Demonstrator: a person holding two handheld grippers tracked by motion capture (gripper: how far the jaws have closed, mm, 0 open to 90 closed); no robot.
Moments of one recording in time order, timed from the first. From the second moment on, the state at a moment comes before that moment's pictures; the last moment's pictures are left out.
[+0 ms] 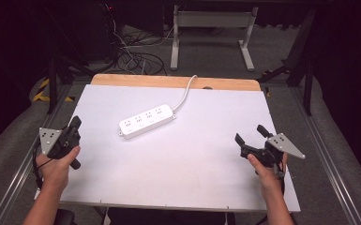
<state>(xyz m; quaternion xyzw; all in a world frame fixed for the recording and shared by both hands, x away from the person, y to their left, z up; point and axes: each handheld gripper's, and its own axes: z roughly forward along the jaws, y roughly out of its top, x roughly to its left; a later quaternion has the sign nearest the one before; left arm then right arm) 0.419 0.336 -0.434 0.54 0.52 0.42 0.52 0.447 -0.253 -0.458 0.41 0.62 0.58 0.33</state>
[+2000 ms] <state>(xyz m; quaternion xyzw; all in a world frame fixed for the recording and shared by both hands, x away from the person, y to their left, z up) 0.606 0.111 -0.431 0.91 0.34 0.19 0.17 0.451 -0.251 -0.458 0.40 0.63 0.58 0.32</state>
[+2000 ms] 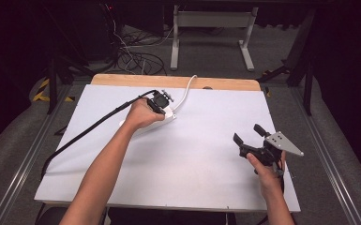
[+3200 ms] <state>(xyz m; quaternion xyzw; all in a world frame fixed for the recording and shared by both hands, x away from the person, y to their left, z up) 0.607 0.114 -0.433 0.88 0.37 0.17 0.23 0.450 -0.252 -0.457 0.40 0.63 0.58 0.32</state>
